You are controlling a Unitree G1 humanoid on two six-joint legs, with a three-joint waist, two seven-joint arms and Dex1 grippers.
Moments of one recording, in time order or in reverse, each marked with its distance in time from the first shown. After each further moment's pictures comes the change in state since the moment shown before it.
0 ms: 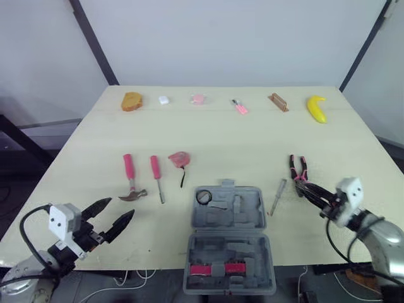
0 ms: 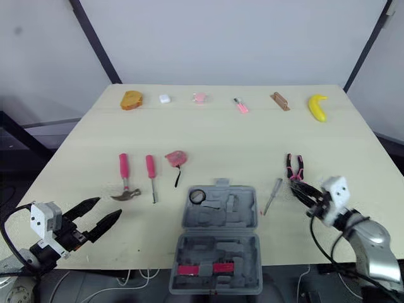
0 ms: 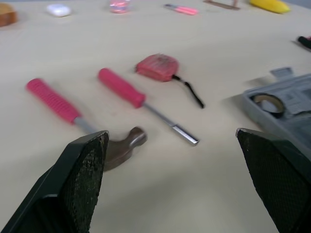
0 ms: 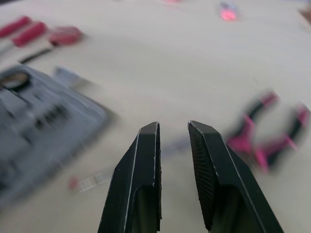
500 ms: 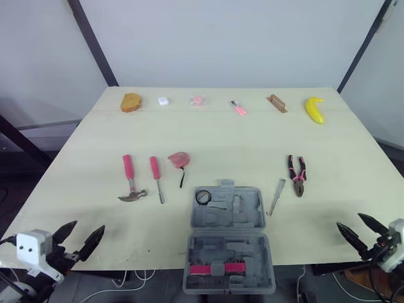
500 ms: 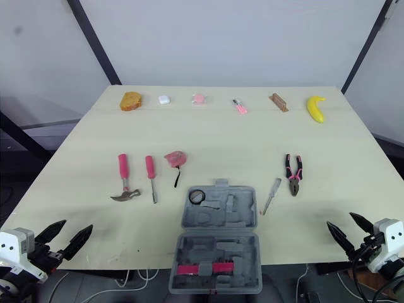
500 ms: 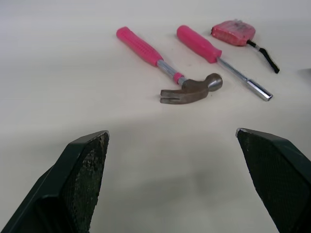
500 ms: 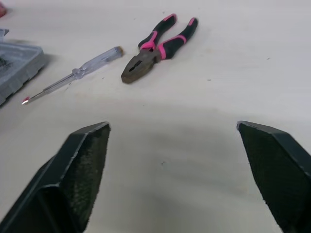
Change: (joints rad) left arm 0.055 -0.021 0.100 0.195 0.013 -0.104 0.020; right arm 0.208 -0.012 -0.165 0.073 0.124 -0.099 0.022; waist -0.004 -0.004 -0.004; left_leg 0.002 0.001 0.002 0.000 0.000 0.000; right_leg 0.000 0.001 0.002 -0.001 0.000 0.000
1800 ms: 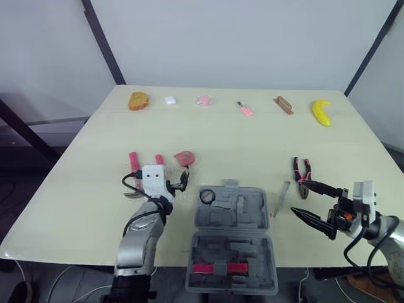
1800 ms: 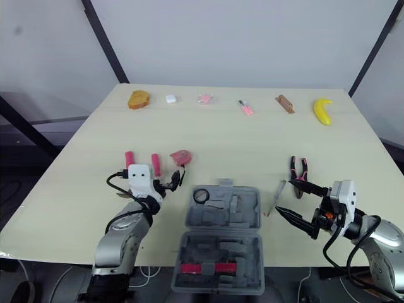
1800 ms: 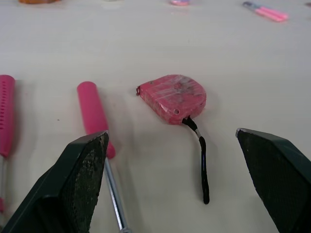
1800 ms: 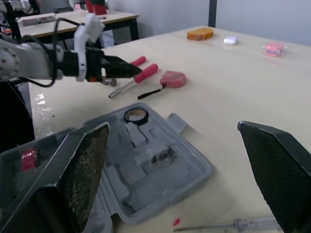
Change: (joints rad) left arm -0.557 -0.381 -0.534 -0.298 0.394 0.494 0.832; right arm -0.202 -0.117 0.272 -0.364 0.143 0.175 0.192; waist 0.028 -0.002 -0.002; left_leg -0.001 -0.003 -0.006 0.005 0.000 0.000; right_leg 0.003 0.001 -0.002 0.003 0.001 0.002
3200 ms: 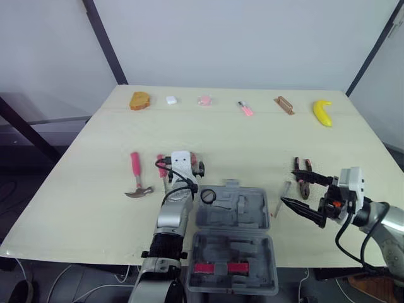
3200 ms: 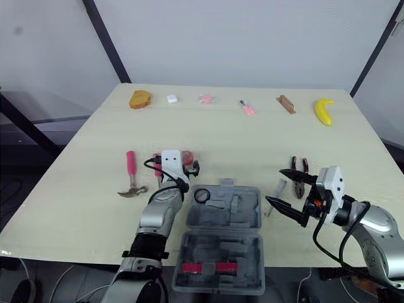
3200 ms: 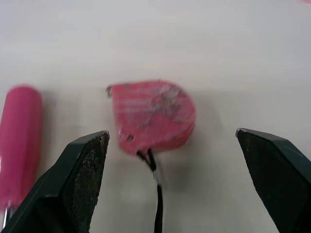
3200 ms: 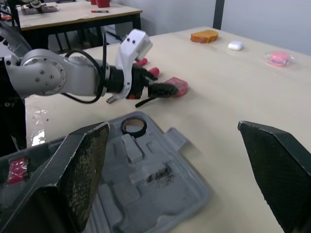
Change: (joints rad) left arm -0.289 -0.159 -0.005 0.407 0.121 -0.071 0.177; right arm -0.101 -0.021 0.054 -0.090 -0.022 0.109 -0.087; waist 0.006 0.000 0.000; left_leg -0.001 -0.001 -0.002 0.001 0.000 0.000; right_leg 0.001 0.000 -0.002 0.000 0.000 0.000
